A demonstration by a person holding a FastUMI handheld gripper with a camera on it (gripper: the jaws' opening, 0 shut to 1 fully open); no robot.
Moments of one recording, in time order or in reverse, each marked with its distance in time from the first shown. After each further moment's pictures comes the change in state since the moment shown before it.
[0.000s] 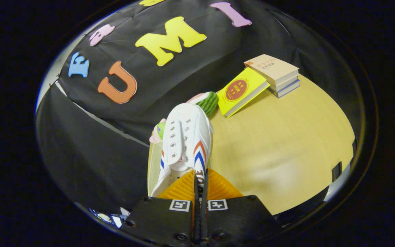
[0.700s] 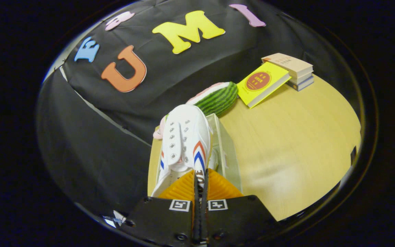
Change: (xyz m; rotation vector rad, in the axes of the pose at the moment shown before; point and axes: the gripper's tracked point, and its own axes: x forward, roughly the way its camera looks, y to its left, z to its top) arm 0.084 0.070 -0.063 -0.058 -0.052 -0.022
